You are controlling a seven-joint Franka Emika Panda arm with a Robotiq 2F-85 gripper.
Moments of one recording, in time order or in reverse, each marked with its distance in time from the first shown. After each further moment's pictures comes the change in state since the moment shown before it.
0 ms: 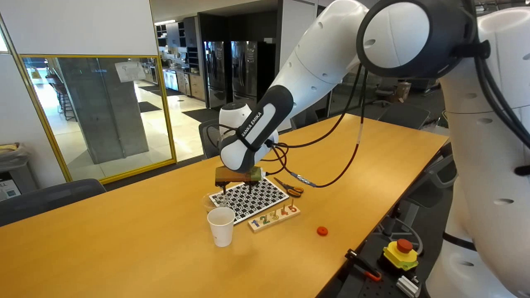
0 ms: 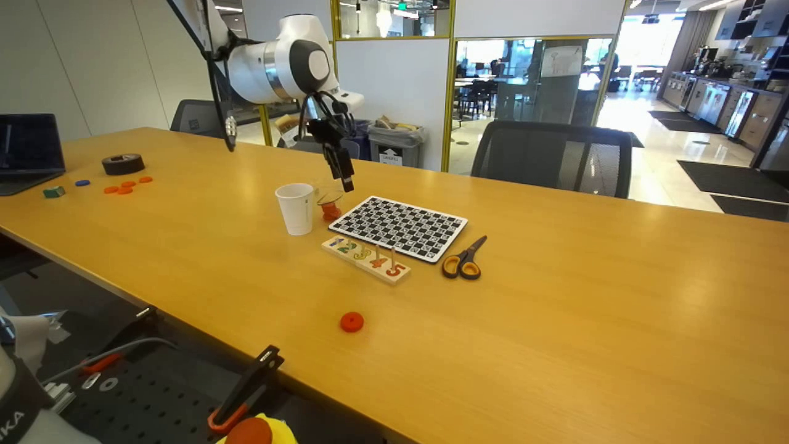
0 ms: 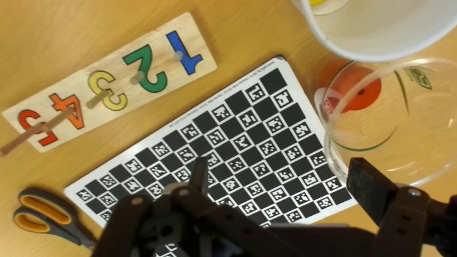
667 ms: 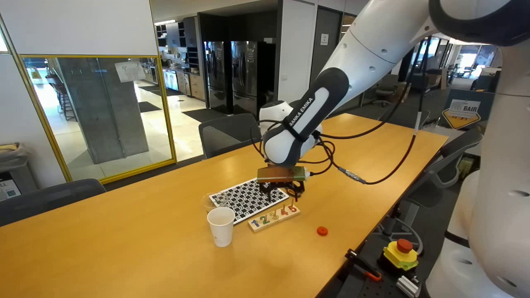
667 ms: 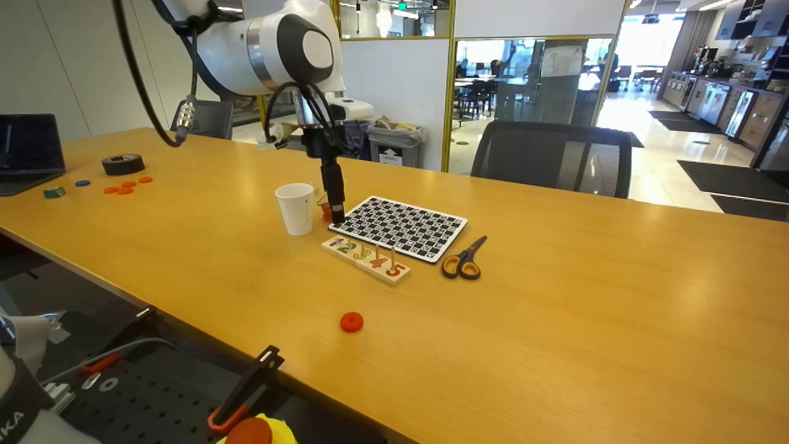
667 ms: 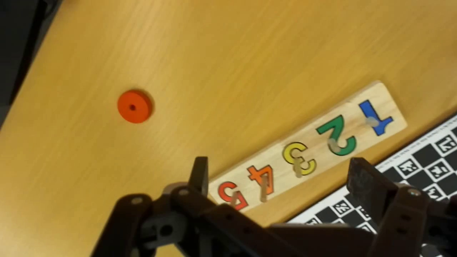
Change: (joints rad) arm -0.136 -0.283 0.004 -0.352 -0.069 -0.134 0.089
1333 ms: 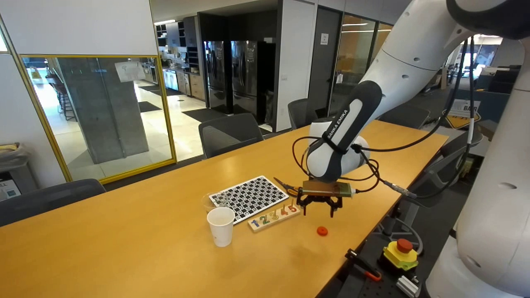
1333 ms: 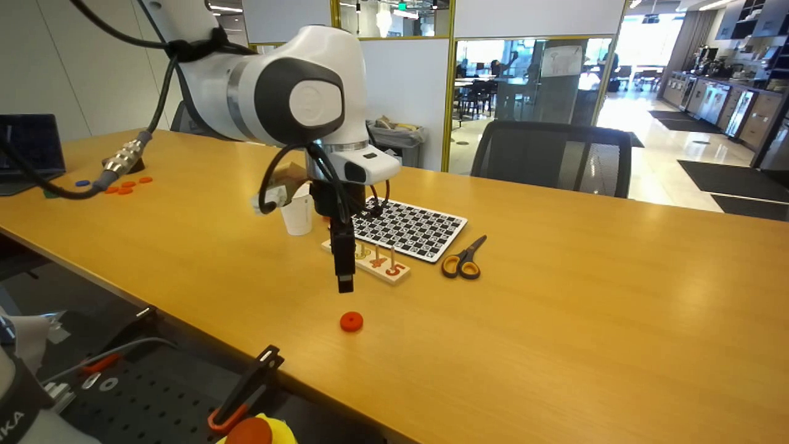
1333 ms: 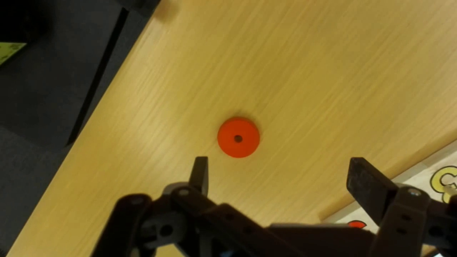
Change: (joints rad) arm -0.248 -0.073 0.000 -0.293 0.074 0.252 -0.240
